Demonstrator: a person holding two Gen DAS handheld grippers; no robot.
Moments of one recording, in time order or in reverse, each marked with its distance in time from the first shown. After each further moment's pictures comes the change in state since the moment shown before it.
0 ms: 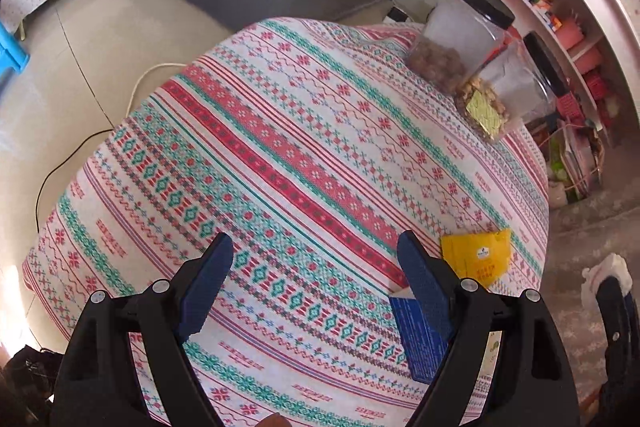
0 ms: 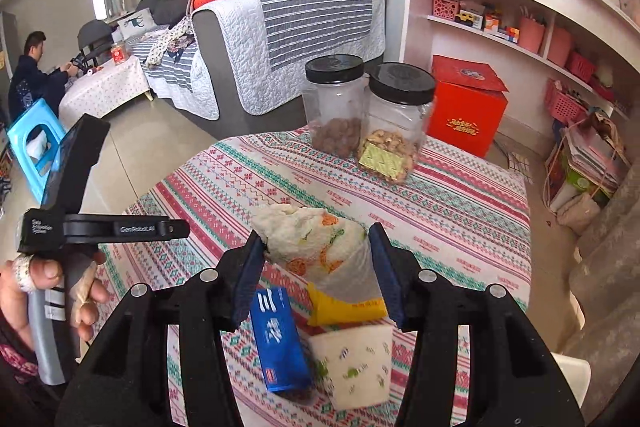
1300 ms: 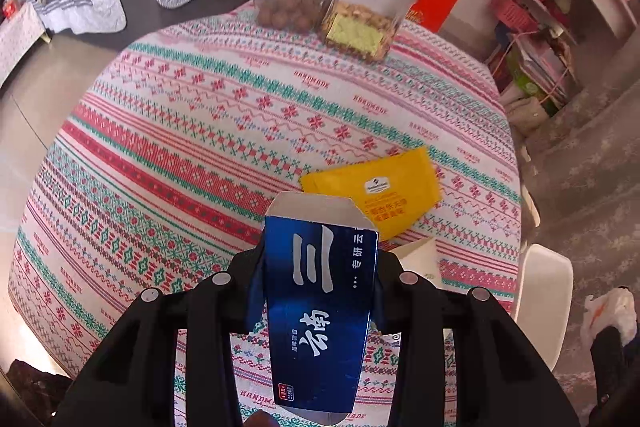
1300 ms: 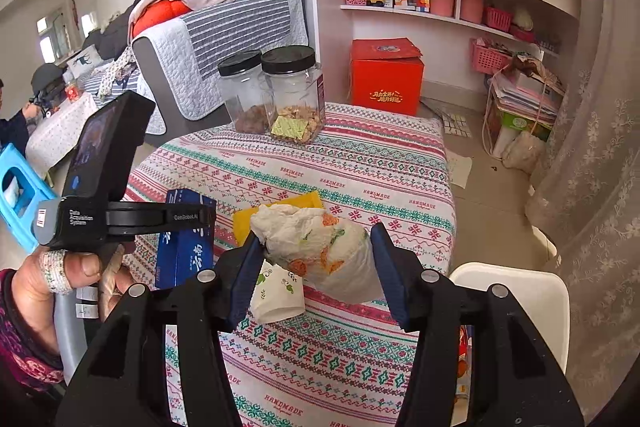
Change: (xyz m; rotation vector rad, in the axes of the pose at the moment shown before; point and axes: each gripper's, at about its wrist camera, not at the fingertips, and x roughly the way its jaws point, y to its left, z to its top) left arm 0.007 -0.143 -0.060 0.293 -0.028 -0.006; right arm -0.061 -0.067 -0.068 0.176 -0.041 -0.143
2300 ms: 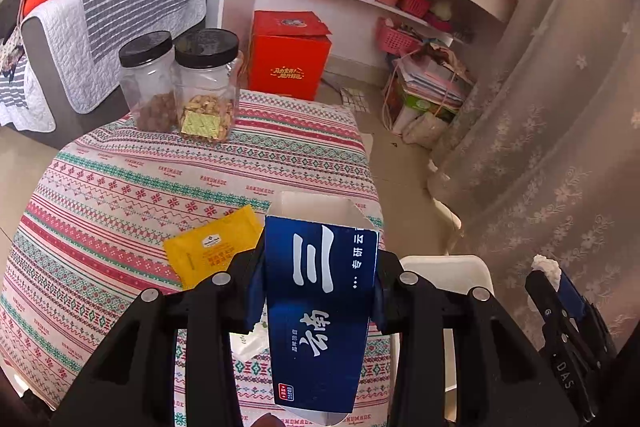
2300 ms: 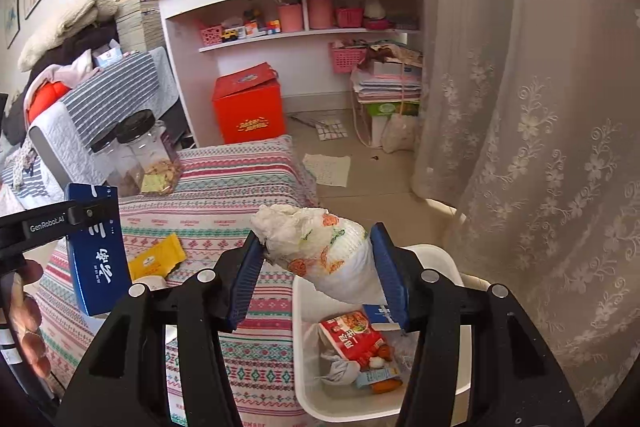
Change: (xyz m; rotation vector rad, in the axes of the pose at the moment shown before) left arm -0.075 -0.135 -0.010 0.218 -0.204 -0.216; right arm -0.057 -0.127 -0.027 0.302 -0.088 -0.356
